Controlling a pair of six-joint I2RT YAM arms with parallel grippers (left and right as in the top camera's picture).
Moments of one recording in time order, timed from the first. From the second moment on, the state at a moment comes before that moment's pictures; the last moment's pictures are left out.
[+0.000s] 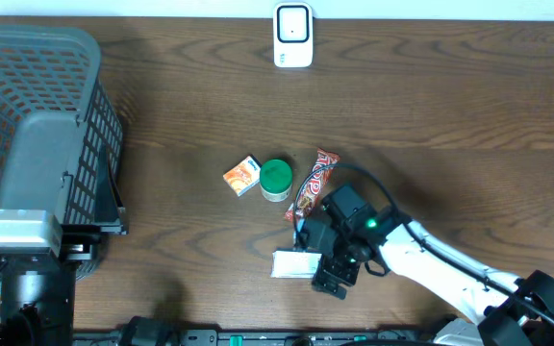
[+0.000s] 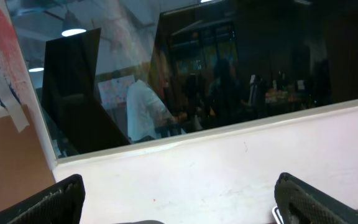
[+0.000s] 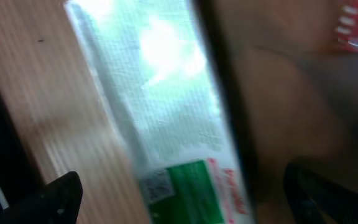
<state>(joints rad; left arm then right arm) -0.21 0.53 1.20 -0.39 -0.15 0.25 0.70 1.47 0.69 -0.64 -0.34 -0.45</state>
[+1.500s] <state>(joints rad) -0.21 0.52 1.20 -0.39 -0.15 0.25 0.78 1.65 0.93 -0.77 -0.50 -0.29</state>
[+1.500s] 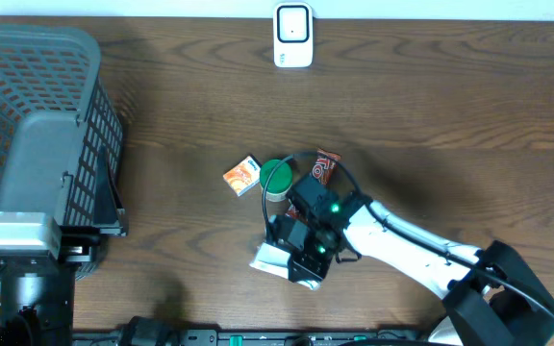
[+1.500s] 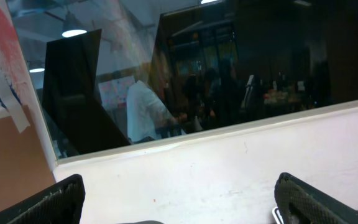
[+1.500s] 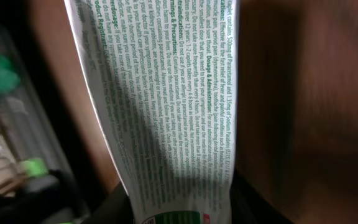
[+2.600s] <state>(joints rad) -0.23 0.49 1.06 -0.35 -0.37 0.19 0.34 1.65 1.15 -1.09 -1.19 -0.38</state>
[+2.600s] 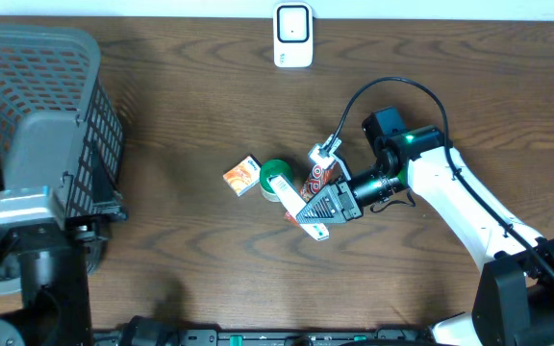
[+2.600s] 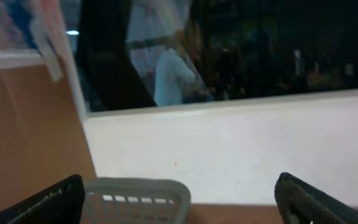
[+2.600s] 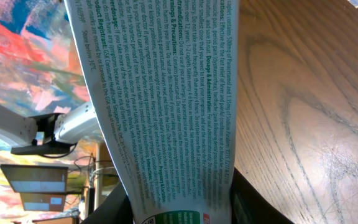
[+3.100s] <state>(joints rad) -0.21 0.32 1.01 -0.28 -0.40 0.24 0.34 1.65 1.15 -1.16 -1.17 -0.41</state>
